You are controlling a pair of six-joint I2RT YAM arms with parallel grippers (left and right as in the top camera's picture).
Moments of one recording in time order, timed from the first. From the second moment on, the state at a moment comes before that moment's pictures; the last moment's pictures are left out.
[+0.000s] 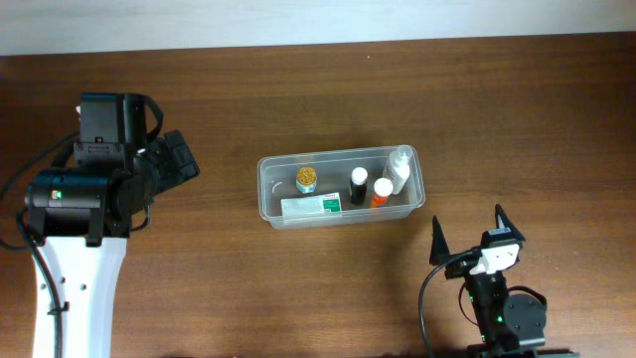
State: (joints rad) left arm -0.07 1.33 1.60 -1.27 -0.22 -0.42; right arm 0.06 0.01 0.01 -0.02 -0.05 -0.05
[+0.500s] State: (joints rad) left arm -0.07 1.33 1.60 -1.27 -0.22 -0.42; right arm 0.05 0.01 0.01 -0.07 -0.04 -0.12
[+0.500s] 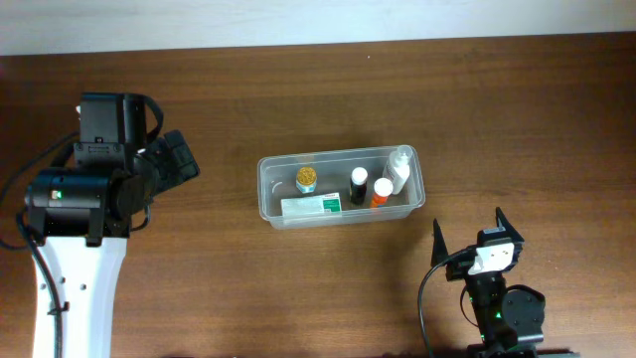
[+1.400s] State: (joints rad) left arm -0.07 1.33 1.60 -1.27 -0.22 -0.42; right arm 0.05 0.01 0.01 -0.07 -0.04 -0.12
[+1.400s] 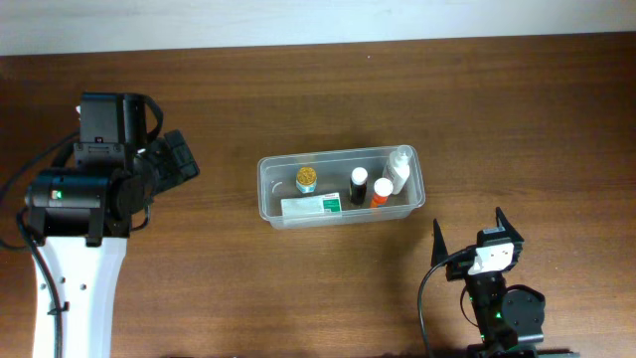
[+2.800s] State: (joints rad) left arm -0.07 0.24 0.18 -0.06 -0.21 -0.43; right arm 0.05 0.01 0.01 -0.07 -0.03 -0.13
